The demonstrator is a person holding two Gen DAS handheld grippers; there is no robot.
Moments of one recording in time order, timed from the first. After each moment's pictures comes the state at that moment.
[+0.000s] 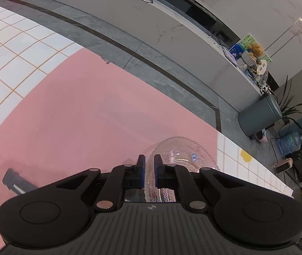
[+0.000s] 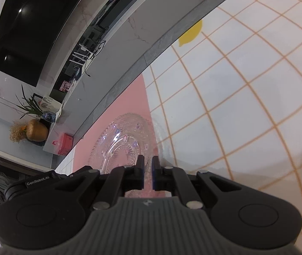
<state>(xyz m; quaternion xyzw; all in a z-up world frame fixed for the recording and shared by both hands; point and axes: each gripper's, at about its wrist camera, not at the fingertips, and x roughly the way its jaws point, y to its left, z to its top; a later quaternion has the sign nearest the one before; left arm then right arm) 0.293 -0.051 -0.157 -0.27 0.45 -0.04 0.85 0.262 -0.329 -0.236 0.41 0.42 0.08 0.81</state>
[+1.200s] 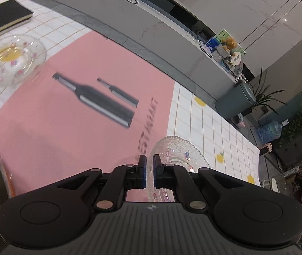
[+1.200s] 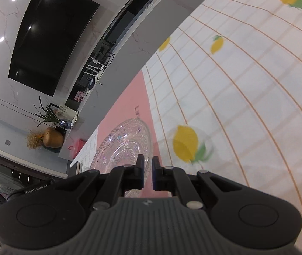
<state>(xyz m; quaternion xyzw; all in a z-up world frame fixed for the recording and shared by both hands) 0.111 -0.072 -0.105 -0.29 0.44 -0.08 0.85 0.053 -0.373 -0.184 0.44 0.38 0.08 0.81</state>
